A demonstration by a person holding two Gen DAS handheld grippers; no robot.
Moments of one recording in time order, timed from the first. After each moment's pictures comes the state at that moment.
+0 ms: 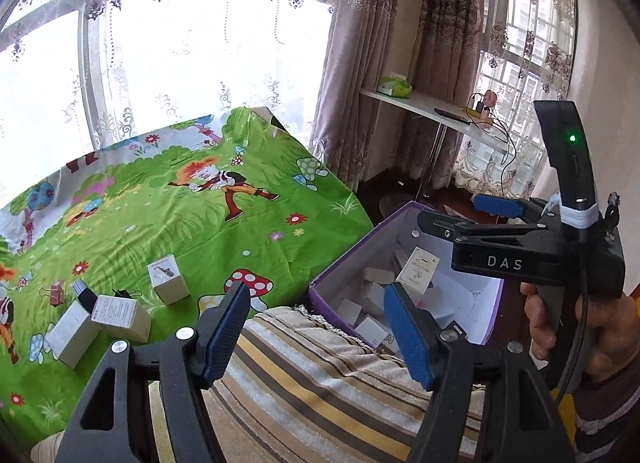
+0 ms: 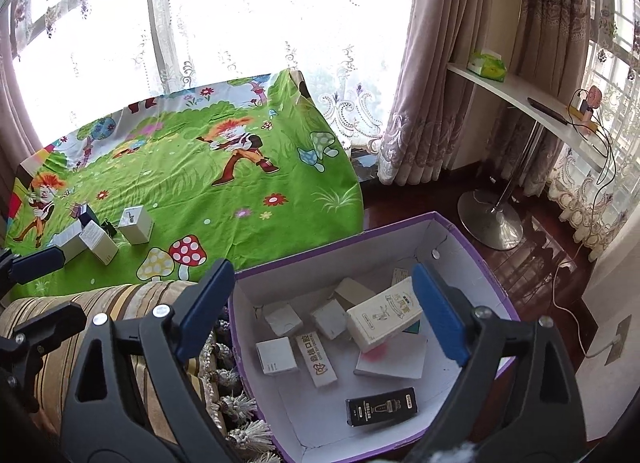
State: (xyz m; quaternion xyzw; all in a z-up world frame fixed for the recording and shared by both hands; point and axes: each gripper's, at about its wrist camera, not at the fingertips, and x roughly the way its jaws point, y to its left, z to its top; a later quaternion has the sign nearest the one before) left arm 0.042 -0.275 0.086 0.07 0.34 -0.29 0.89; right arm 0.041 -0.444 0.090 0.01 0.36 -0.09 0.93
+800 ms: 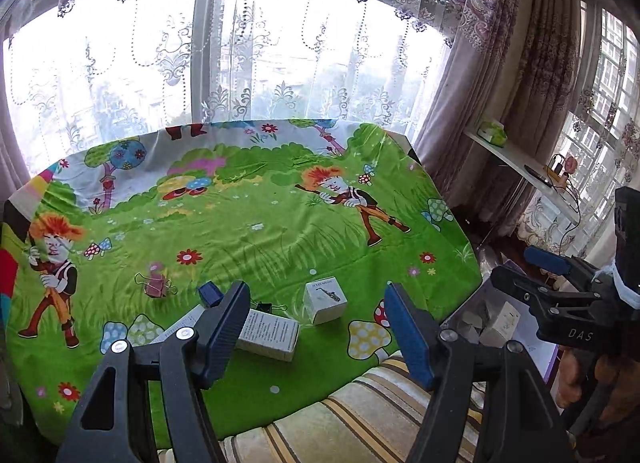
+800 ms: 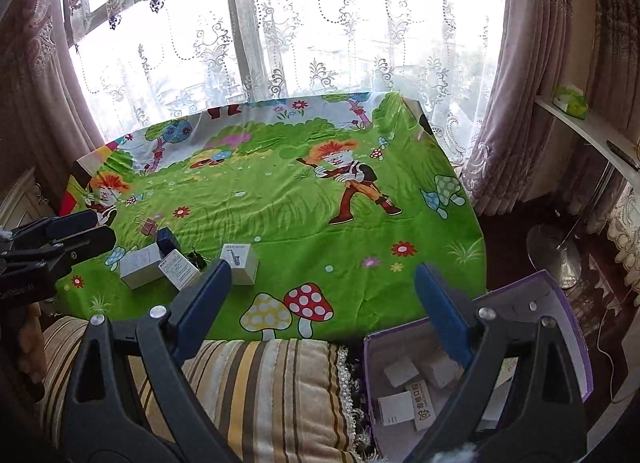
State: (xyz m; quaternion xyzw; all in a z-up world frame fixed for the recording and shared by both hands) left arm 0.134 -0.127 0.106 -0.02 0.37 -0.16 0.92; right arm 0.117 -0.335 0.098 0.01 0.36 0.03 0.93
